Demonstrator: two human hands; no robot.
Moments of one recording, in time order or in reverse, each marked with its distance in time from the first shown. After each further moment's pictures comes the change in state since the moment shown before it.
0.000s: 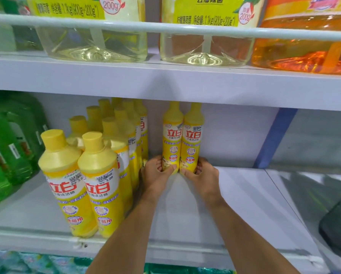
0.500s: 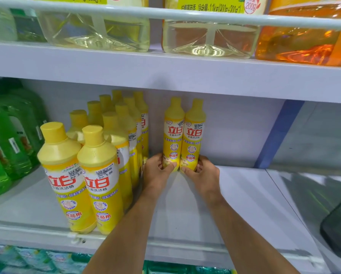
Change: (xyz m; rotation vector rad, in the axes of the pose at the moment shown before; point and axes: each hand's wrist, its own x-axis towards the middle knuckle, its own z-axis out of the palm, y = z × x) left_hand 0.001 -0.004 0.002 0.075 0.015 0.027; right_hand 0.001 0.006 0.002 -0.026 0.013 -0.021
